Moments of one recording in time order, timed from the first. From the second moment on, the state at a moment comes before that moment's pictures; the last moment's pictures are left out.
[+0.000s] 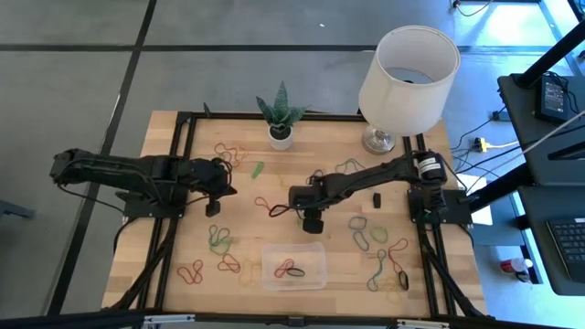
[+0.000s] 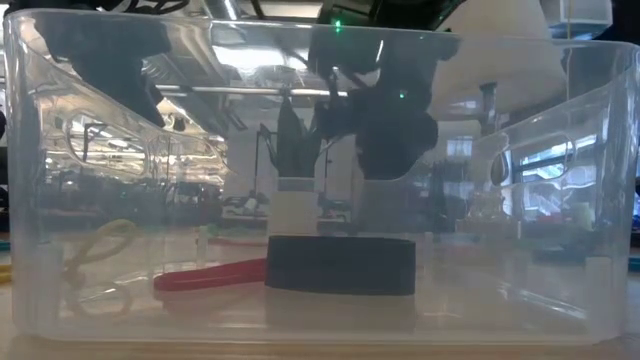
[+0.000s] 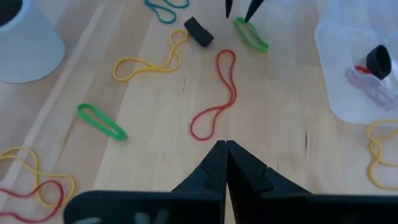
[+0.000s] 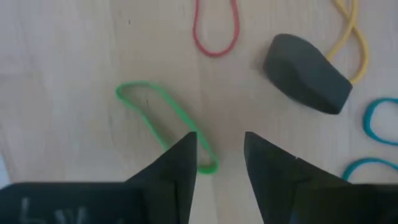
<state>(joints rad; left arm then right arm) 0.01 0.73 0.52 -0.53 -0.03 -0.17 0.08 2.00 1.38 -0.69 0.08 0.18</state>
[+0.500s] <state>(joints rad) 0.01 0.73 0.52 -0.53 -0.03 -0.13 0.08 2.02 1.37 -0.68 0.05 0.12</state>
